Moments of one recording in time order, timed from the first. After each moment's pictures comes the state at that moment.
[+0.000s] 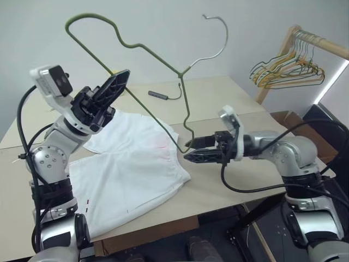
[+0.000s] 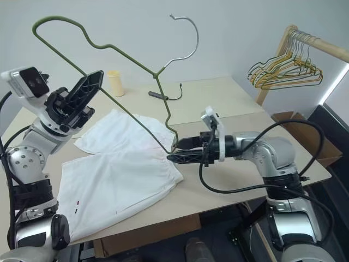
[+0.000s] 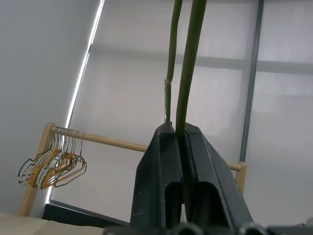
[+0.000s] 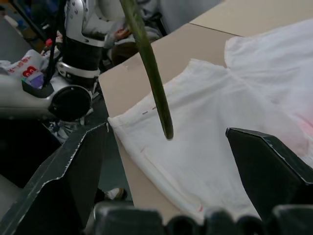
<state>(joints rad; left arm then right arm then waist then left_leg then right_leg) -0.58 0.48 0.39 -0.11 -1.25 0.74 -0.90 -0.69 -0.53 0.10 -0.06 0.77 1.04 1.11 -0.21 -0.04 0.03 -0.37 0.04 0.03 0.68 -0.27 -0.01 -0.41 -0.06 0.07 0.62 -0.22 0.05</state>
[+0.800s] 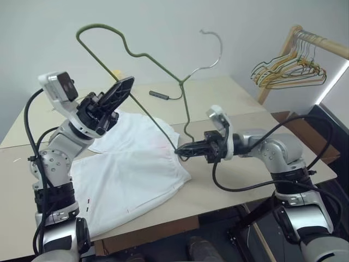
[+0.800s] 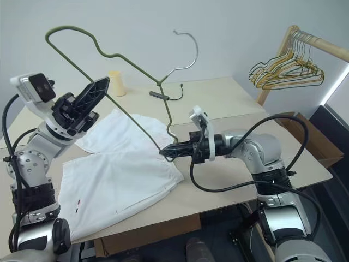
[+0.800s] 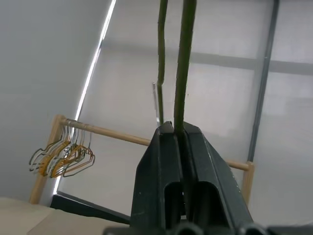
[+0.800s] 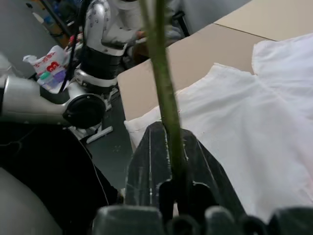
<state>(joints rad) -0.55 0.46 0.37 -0.10 -1.23 0.72 -0.88 -0.71 -0.50 0.15 -0.05 0.75 1.00 1.14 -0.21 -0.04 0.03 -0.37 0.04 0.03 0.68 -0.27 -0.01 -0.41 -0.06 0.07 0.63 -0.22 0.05</state>
